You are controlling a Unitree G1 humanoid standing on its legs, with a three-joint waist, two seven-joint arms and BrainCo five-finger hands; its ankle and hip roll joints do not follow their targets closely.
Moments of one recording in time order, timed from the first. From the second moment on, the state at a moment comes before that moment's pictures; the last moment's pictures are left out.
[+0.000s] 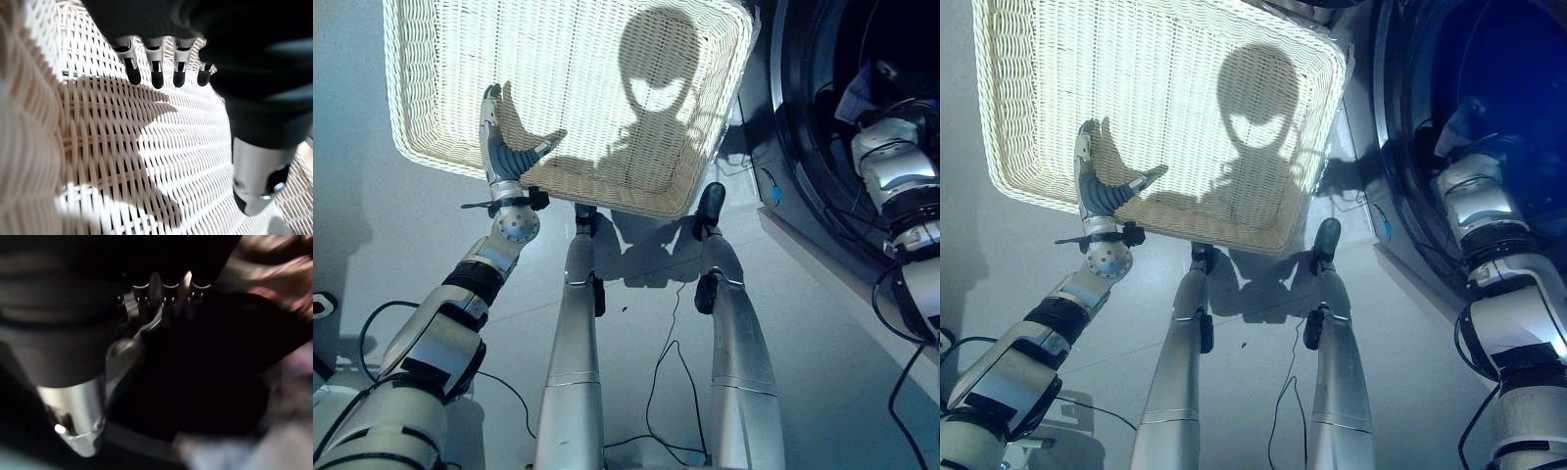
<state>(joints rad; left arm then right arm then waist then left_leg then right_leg) -0.92 0.59 -0.52 0.85 -0.14 -0.49 0.83 -1.16 -0.77 0.45 0.80 0.18 0.10 -0.95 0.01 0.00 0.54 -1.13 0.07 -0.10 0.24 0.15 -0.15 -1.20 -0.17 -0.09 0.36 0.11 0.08</state>
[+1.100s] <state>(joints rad) -0.37 0.43 -0.45 0.89 -0.09 -0.46 0.64 -0.43 -0.49 0.46 0.73 -0.18 -0.06 -0.87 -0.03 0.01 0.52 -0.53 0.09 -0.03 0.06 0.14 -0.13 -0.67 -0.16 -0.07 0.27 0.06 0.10</state>
